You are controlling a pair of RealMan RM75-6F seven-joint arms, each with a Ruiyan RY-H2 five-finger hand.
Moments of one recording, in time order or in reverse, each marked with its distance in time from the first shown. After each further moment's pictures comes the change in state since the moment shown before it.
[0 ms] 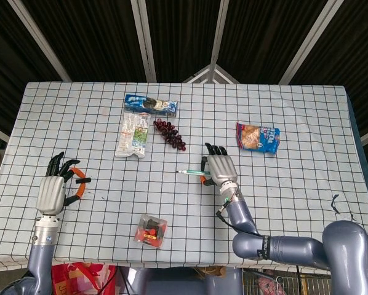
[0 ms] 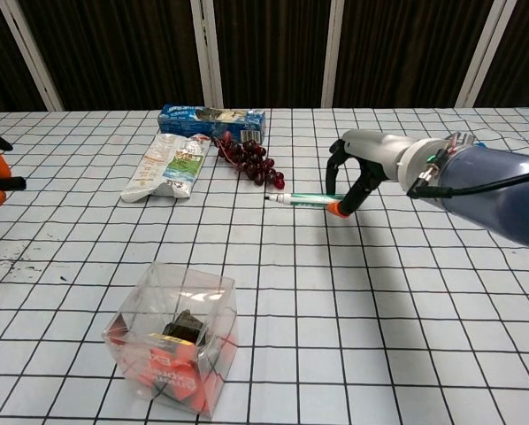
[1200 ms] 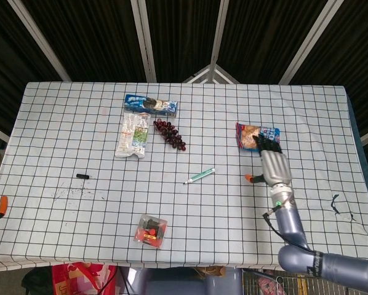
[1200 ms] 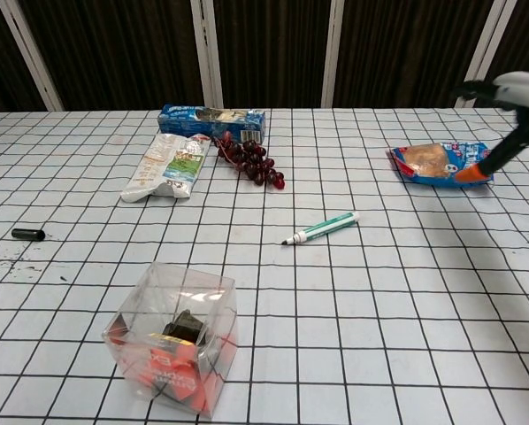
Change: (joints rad) left arm 0.265 0.457 0.038 -0.337 -0.032 0.205 0.058; right arm -0.310 0.324 -0.031 -0.228 -0.246 0.181 0.151
